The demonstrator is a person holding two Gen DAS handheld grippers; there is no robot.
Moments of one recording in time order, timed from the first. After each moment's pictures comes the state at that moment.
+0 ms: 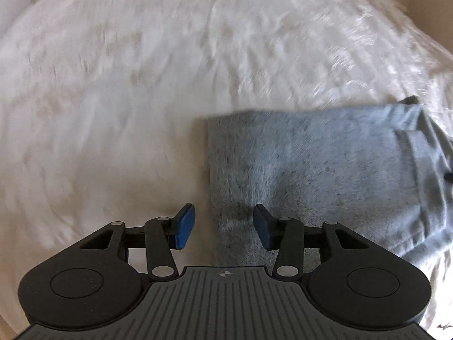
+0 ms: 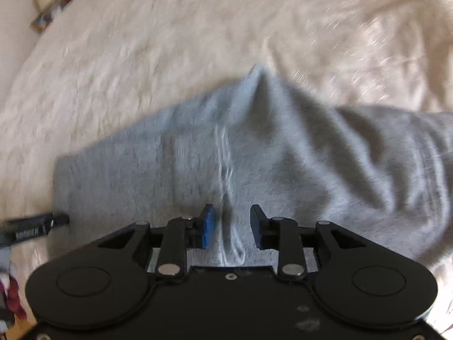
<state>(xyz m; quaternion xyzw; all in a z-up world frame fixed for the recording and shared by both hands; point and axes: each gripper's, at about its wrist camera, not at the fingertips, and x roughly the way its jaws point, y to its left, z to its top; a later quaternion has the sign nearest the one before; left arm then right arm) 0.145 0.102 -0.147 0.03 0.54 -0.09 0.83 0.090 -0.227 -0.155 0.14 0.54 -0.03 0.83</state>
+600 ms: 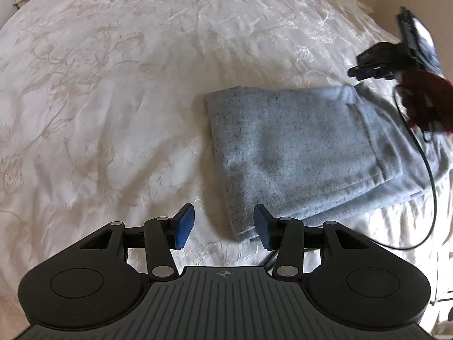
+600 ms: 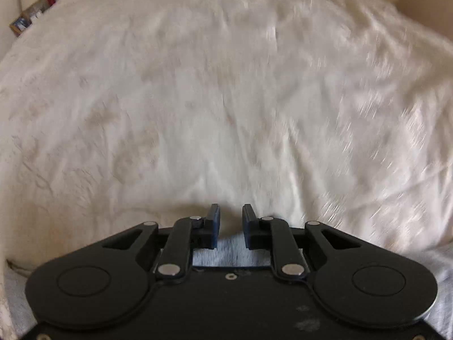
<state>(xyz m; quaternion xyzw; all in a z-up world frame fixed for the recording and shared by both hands) 0.093 0.143 -0.117 0.00 0.54 -0.15 0.83 0.246 -0.210 -0.188 0.07 0.51 -0.07 0.85</state>
